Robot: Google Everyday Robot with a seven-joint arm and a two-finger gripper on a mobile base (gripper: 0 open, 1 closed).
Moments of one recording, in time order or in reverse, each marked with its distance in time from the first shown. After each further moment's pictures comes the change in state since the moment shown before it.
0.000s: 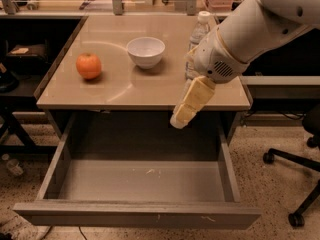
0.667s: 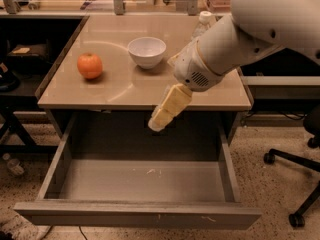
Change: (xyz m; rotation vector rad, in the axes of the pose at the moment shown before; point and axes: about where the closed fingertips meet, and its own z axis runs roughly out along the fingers) arm -0.024 0.001 0.038 0.013 -0.084 0.005
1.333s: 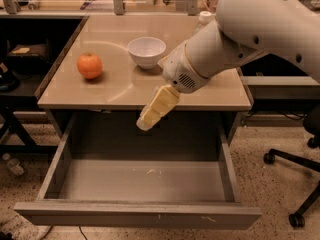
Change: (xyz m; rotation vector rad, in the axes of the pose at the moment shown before) arm -0.015 -0.002 0.024 -0.009 -0.048 0.004
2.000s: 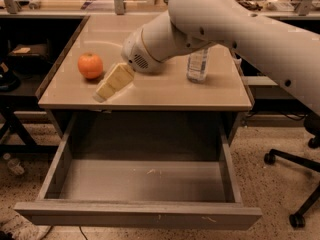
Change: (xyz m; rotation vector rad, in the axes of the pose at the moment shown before) arm -0.089 -0.044 0.059 0.035 -0.180 -0.006
